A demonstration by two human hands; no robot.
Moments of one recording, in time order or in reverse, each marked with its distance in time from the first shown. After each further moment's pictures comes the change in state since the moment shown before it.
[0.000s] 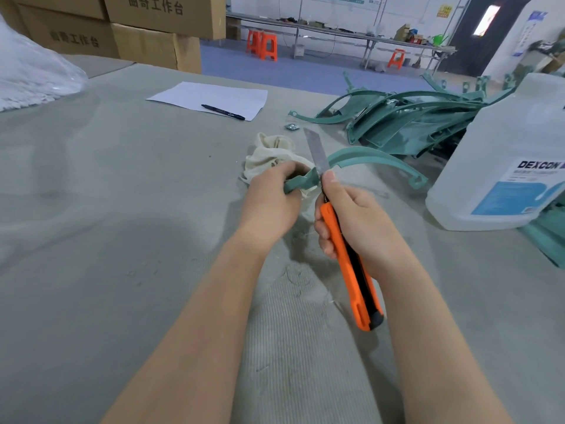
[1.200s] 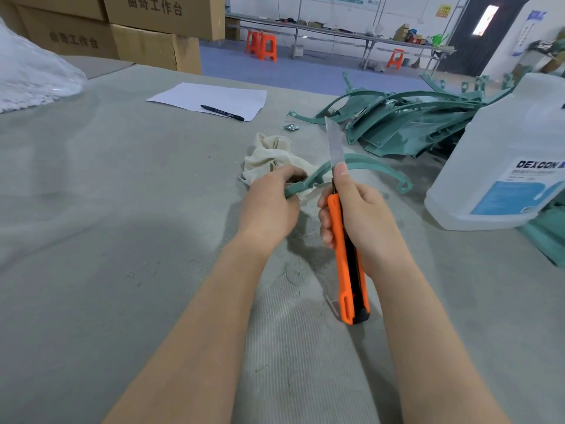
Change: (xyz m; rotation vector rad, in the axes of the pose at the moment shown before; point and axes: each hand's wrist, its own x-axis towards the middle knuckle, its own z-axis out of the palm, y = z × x) left_hand -0.001 -0.002 0.003 0.085 -0.006 -0.033; right_hand 0.003 0.000 0.002 0.147 0.137 -0.007
